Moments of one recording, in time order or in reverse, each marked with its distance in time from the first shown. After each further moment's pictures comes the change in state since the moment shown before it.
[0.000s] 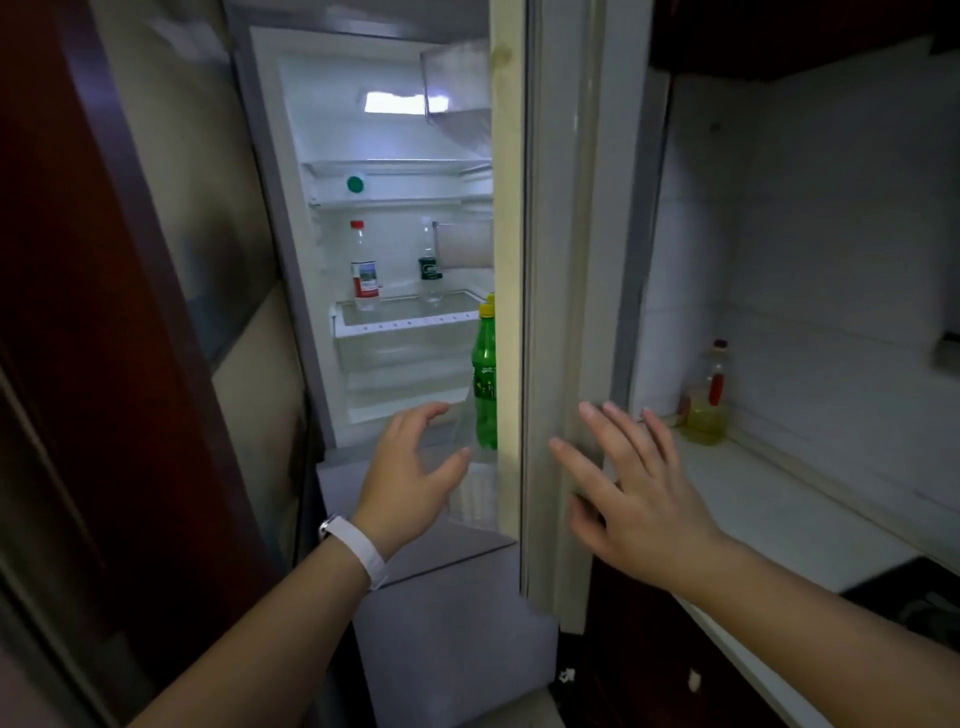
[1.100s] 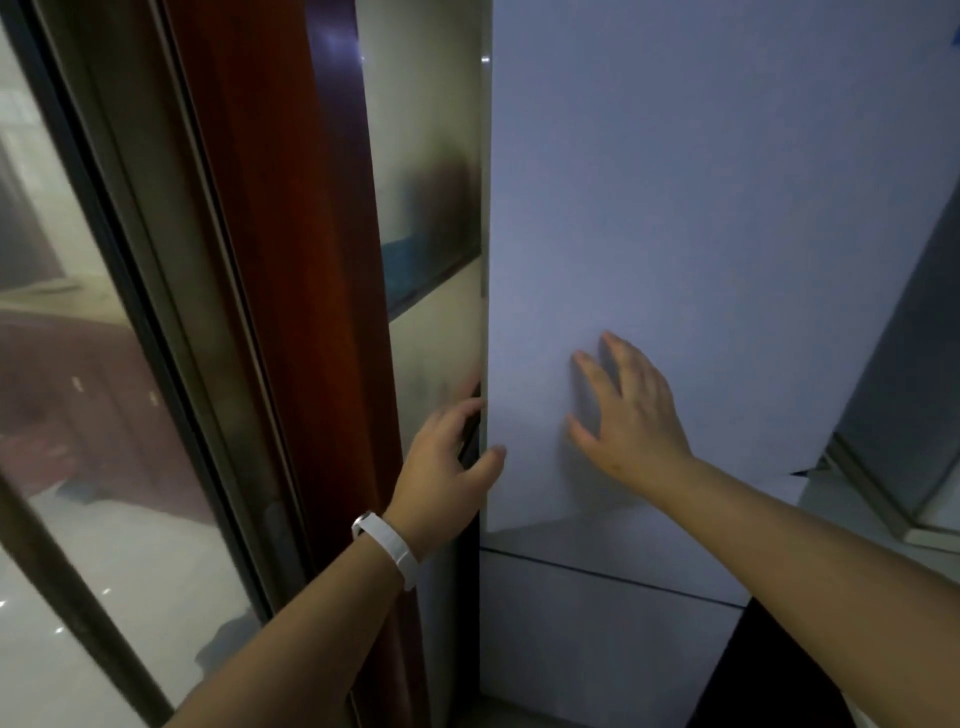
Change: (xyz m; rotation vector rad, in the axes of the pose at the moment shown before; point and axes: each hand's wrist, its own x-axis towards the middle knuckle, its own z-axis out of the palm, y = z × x) left_hand -0.015 -0.032 -0.031 0.279 0.346 -0.340; right_hand 0.120 -0.029 0.214 0.589 -0.290 0.080
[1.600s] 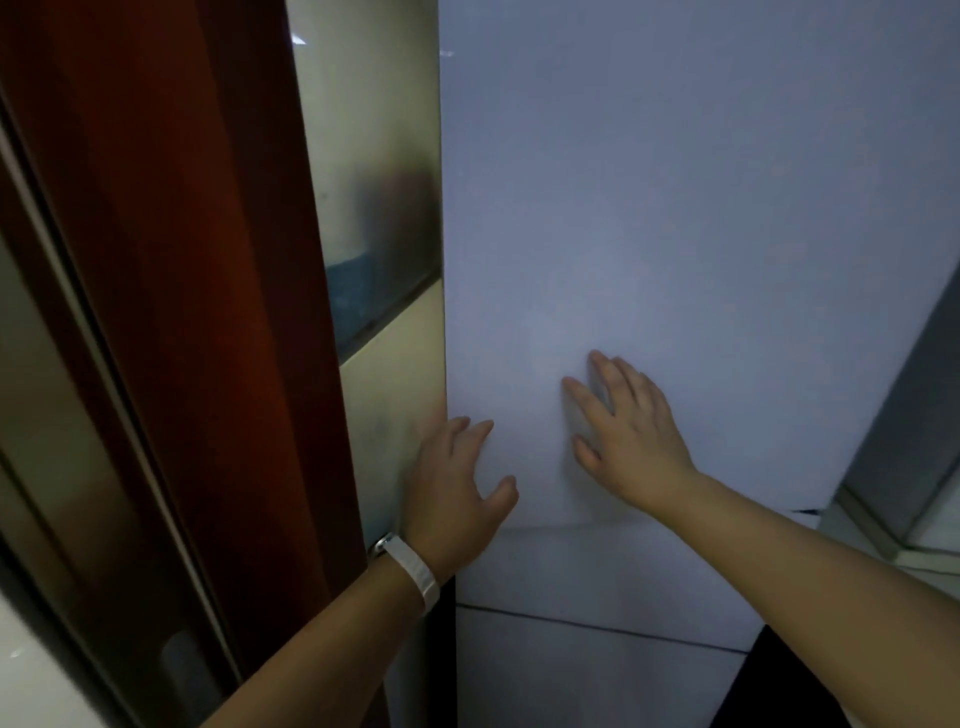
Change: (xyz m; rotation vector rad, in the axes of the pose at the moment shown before) left_hand 0.093 -0.059 0.057 0.243 -0.010 0.084; right_hand 0.052 0.049 0.065 -0.187 0.042 -0.091
